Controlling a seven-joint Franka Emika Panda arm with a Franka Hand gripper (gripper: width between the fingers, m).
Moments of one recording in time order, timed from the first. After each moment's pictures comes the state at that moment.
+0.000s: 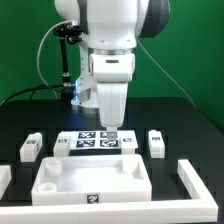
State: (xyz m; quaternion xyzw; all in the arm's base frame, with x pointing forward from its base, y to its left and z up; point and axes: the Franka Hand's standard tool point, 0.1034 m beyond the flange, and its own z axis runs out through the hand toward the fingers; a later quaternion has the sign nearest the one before) arm 0.506 -0.007 0.094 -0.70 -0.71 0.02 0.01
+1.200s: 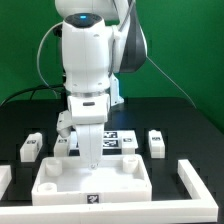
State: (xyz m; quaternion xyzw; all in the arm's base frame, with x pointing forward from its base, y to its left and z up) arm 0.481 -0.038 0.016 -0.71 -0.70 0.01 0.03
